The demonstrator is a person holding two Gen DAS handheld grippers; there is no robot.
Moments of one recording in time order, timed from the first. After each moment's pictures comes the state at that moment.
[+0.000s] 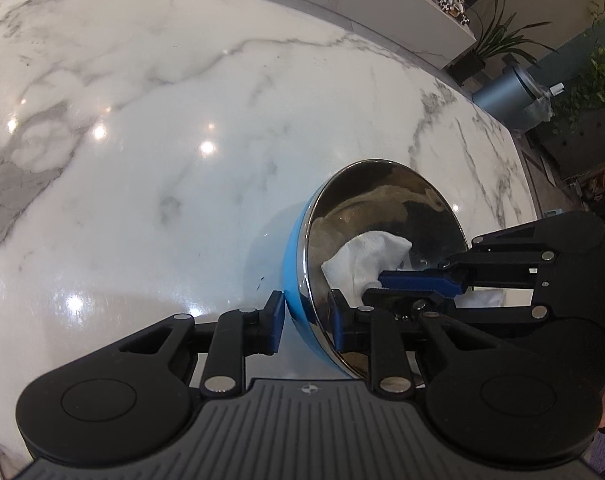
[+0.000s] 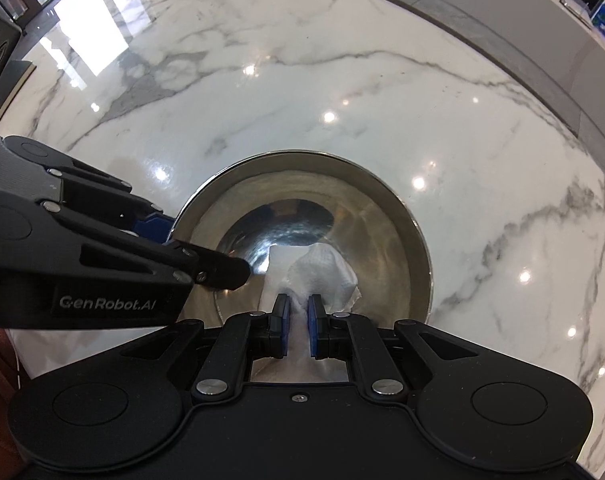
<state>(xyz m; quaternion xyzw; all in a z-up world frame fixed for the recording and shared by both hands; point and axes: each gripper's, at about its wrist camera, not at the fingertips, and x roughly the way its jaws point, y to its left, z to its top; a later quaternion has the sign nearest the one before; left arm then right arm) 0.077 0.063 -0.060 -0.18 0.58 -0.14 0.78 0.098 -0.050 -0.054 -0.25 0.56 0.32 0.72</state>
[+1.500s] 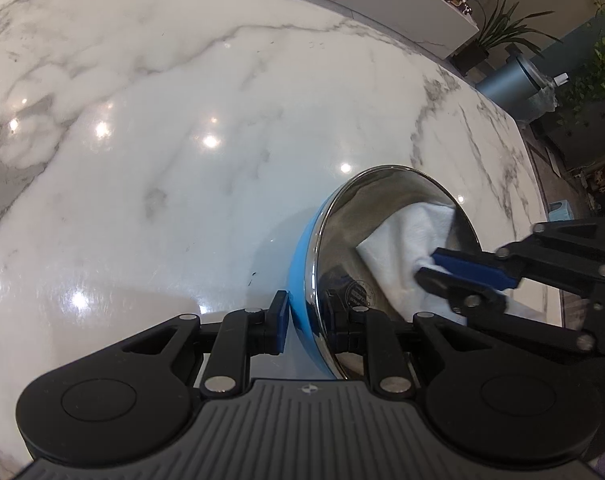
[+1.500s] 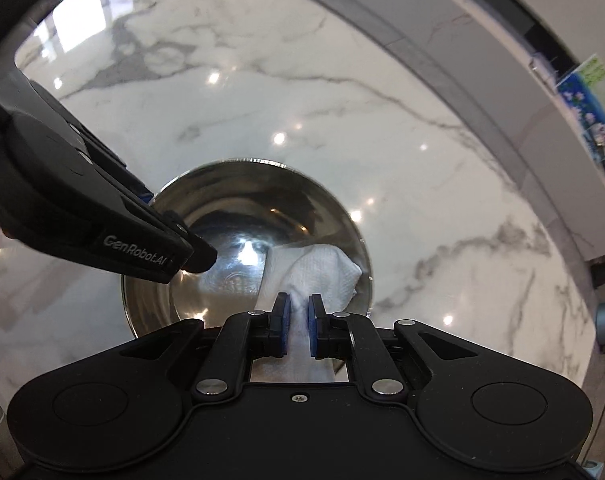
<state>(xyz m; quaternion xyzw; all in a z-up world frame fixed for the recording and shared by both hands) 0.086 0.077 -0.073 -0.17 0.59 -0.14 0.78 0.063 -0.068 -0.034 -0.33 0.47 0.28 0.77</state>
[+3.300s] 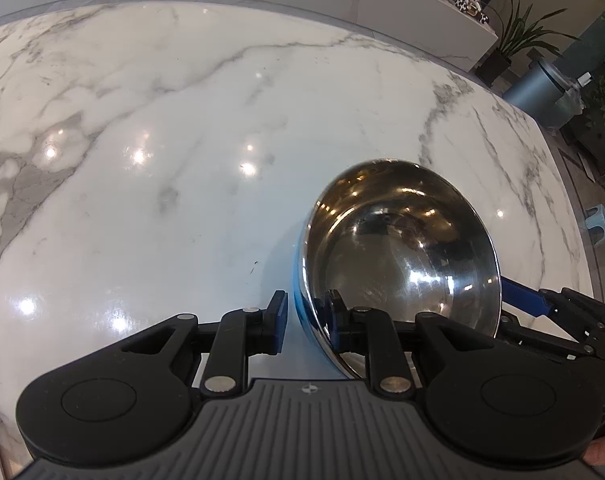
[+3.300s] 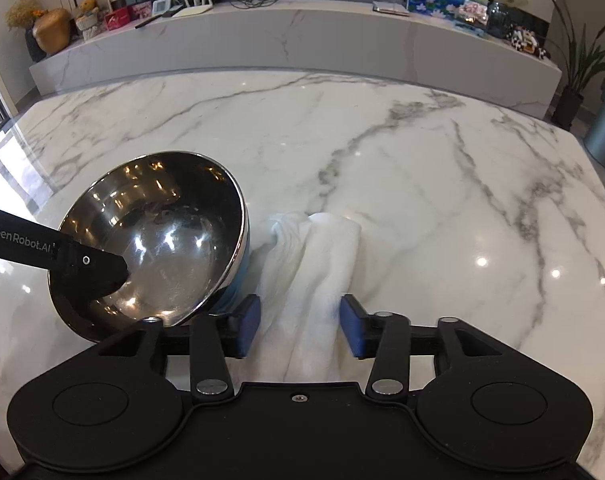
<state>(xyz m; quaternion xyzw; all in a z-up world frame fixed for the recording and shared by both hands) 0.057 0.030 -0.055 -0.11 0.56 -0.09 0.81 0.039 -0.174 -0.068 -0.06 0.46 0.16 0.87</state>
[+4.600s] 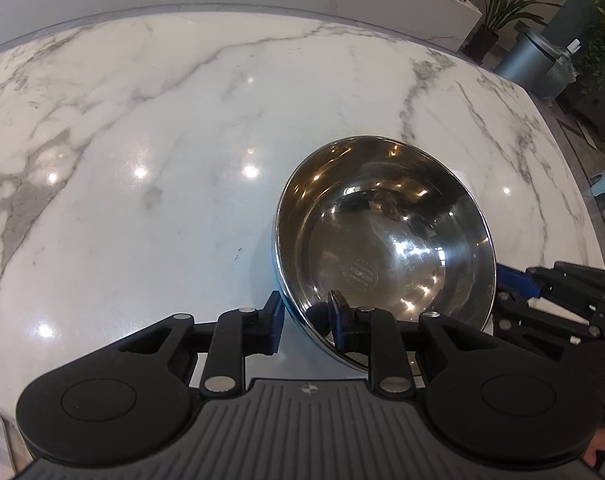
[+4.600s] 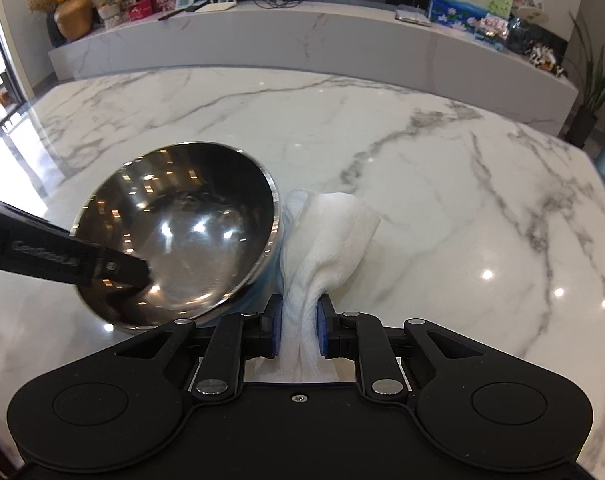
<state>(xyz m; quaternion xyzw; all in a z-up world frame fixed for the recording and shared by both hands) 0.047 0.009 -0.055 -0.06 0.56 -0.10 0.82 0.024 -0.166 -0.062 -0.09 0.45 0.20 0.87</state>
